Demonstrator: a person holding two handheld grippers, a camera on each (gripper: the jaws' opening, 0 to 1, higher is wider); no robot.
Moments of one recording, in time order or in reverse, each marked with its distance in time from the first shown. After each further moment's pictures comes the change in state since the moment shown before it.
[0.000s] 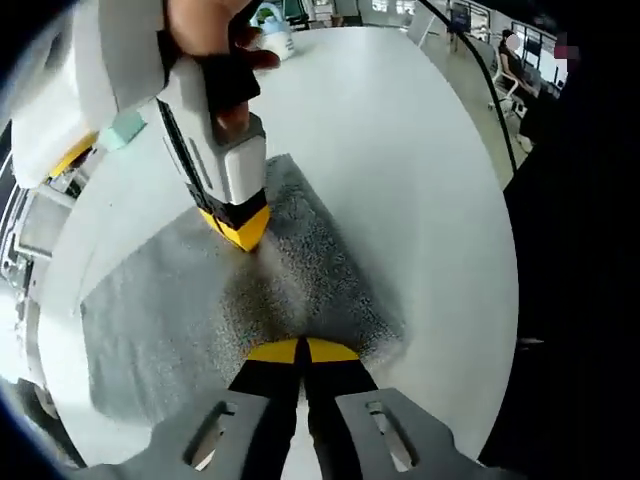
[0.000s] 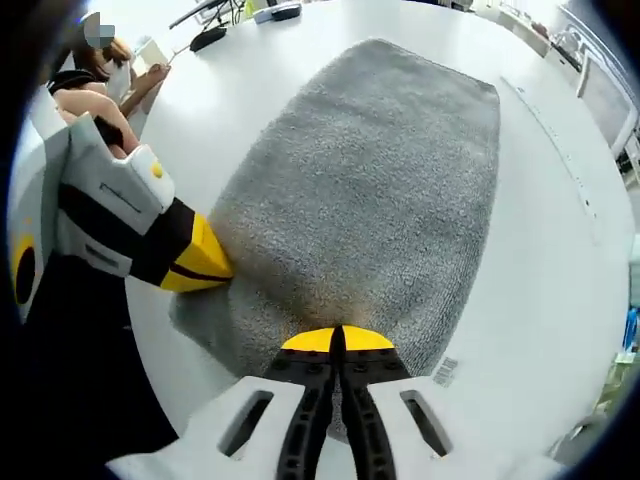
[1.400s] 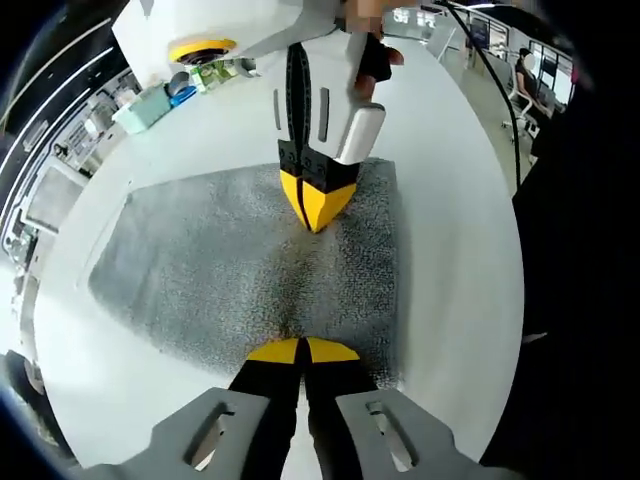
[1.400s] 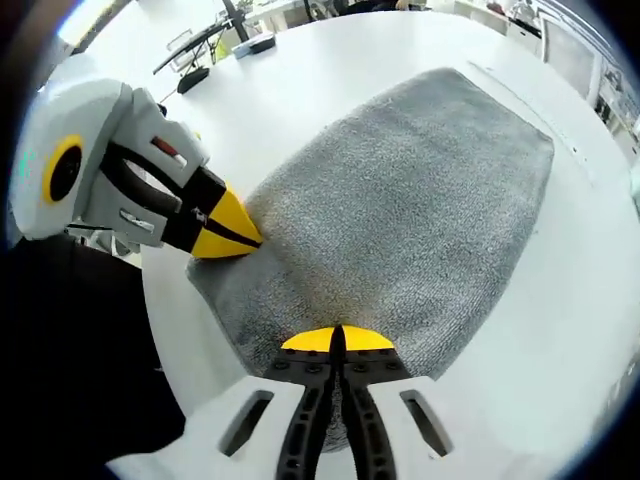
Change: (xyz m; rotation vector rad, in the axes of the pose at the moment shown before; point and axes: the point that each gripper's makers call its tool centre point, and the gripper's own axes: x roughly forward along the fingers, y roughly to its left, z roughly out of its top) left arm -0.007 0.015 -0.021 -0.085 -0.041 0.026; right arm -0.002 0.025 -0.008 0.258 -0.191 0.041
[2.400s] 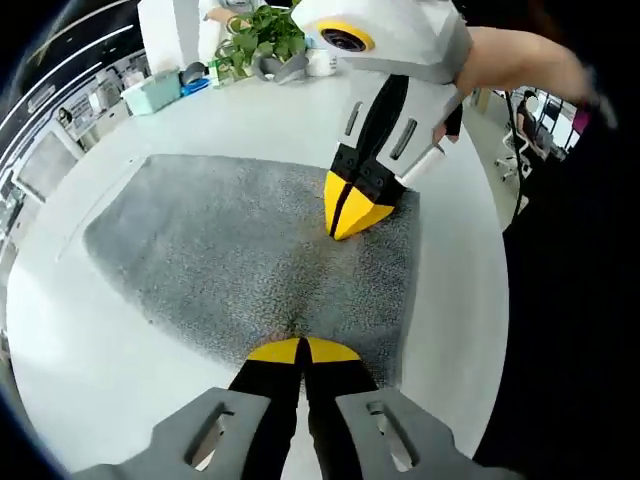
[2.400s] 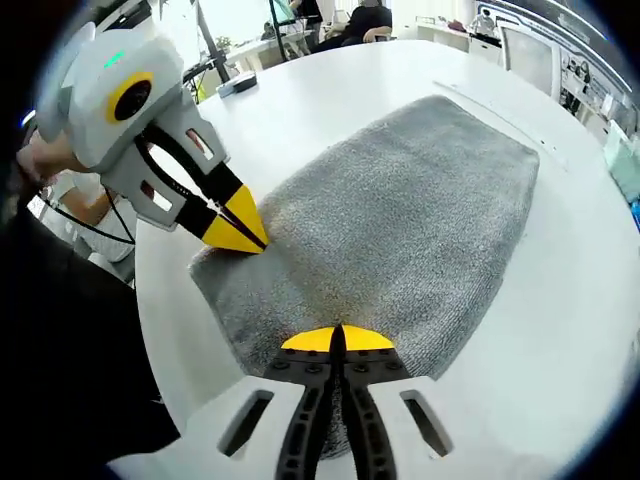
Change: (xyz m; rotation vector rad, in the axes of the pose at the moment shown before) left arm -0.001 0.008 -0.004 -0.134 -0.070 -0.112; right arm -0.001 0.008 0.000 0.019 -0.141 -0.090
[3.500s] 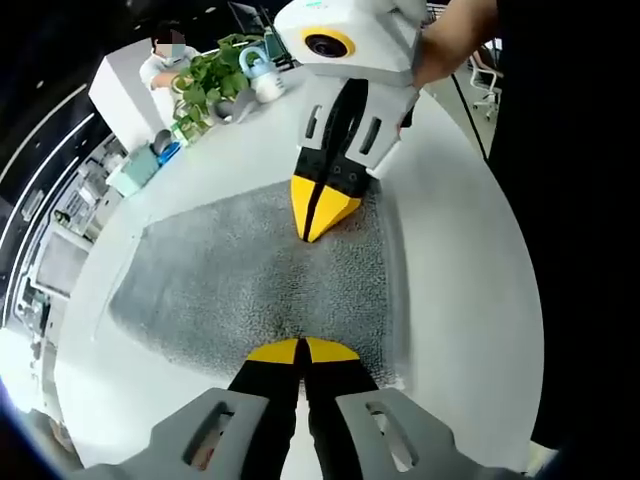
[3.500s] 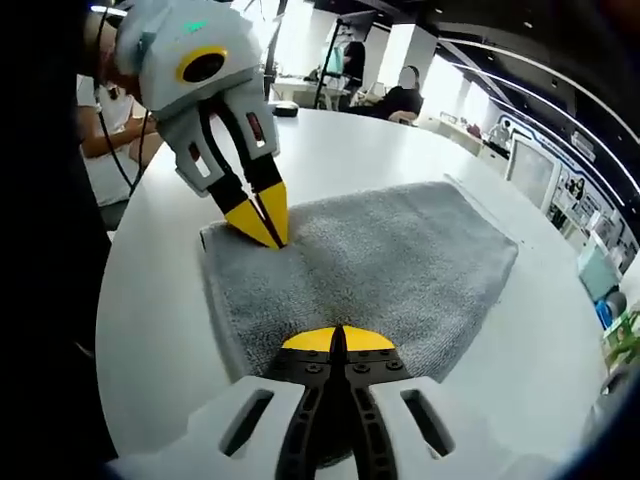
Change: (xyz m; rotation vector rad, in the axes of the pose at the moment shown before) left arm -0.002 -0.009 0.003 0.357 -0.101 0.140; right arm -0.004 0.004 0.006 -0.351 -0.299 -0.145
